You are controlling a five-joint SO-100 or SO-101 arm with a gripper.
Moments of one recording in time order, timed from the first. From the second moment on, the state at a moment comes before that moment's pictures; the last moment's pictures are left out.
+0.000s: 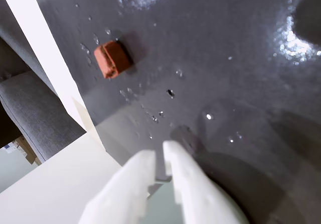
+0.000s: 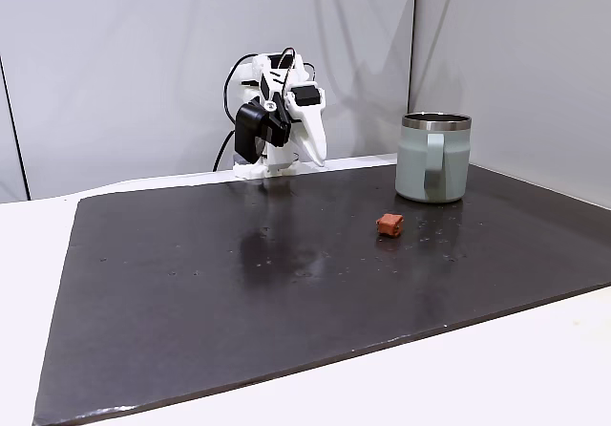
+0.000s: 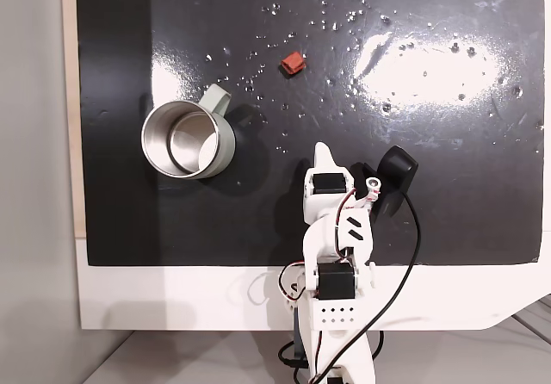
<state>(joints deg) -0.3 181.2 172.4 42.2 2.5</state>
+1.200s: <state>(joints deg) -1.6 140.2 130.8 42.4 -1.2</state>
